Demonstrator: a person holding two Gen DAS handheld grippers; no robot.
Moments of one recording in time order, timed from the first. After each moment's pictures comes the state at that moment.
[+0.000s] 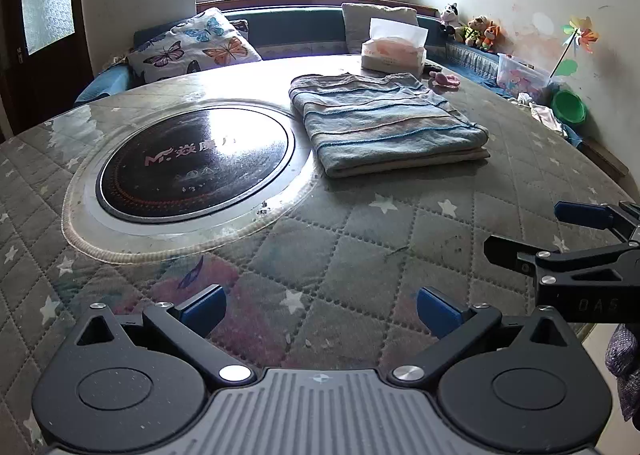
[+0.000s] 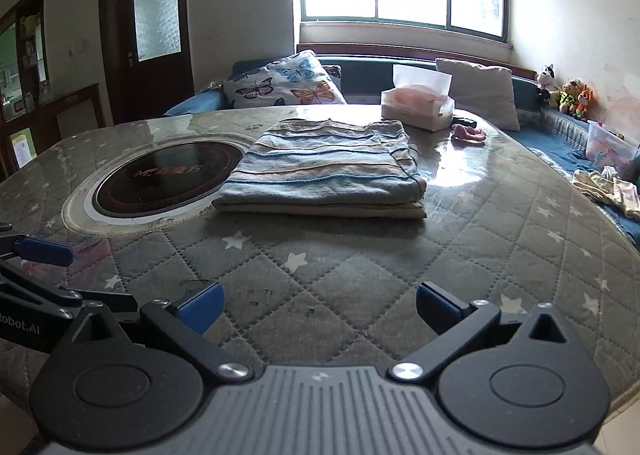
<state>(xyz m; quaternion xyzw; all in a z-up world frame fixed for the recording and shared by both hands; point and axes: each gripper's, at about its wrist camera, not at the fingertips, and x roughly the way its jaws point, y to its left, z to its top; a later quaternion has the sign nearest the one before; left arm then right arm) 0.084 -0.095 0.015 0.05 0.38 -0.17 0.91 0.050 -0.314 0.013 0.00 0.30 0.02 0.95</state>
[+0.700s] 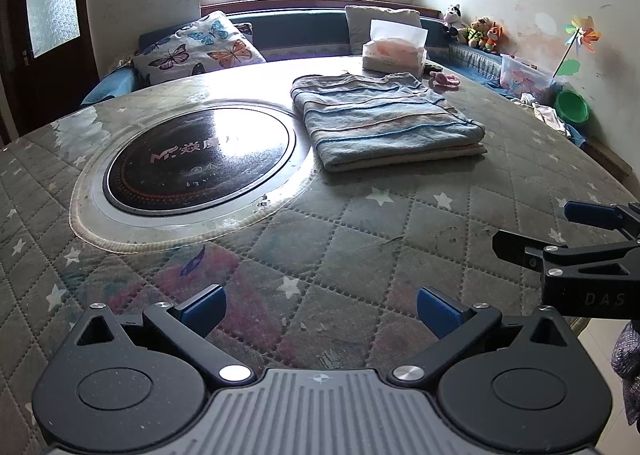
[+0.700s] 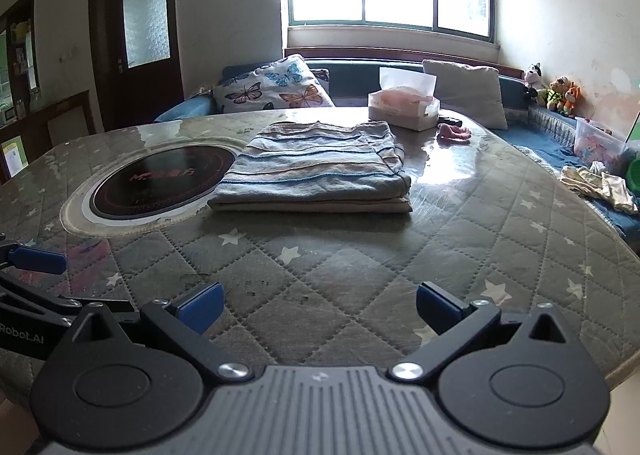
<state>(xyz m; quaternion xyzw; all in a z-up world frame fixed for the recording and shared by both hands) 0.072 -0.099 0.015 0.06 0.37 -0.16 0.91 0.035 -0.314 0.015 0.01 0.30 0.01 0.95</state>
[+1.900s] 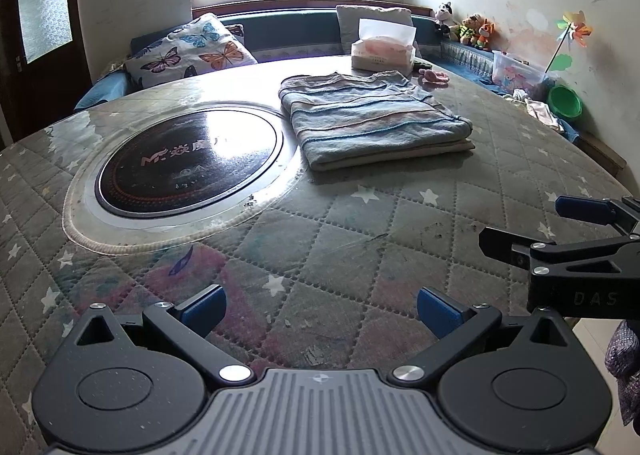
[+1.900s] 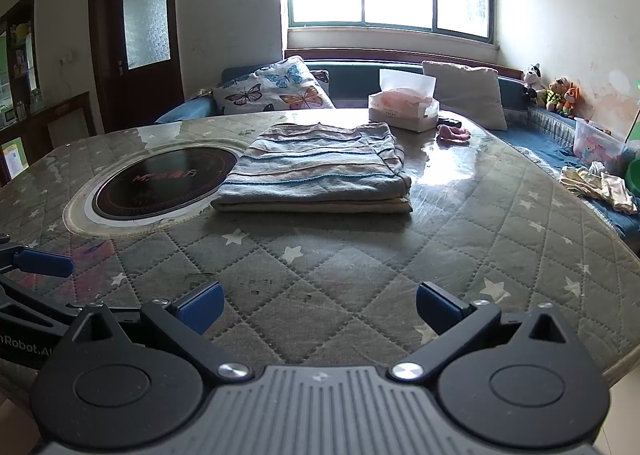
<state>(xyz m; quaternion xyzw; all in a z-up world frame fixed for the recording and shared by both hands) 0.069 -0.107 0.014 0.06 0.37 -0.17 0.91 0.032 -0.312 0.016 0.01 0.30 0.01 0.95</state>
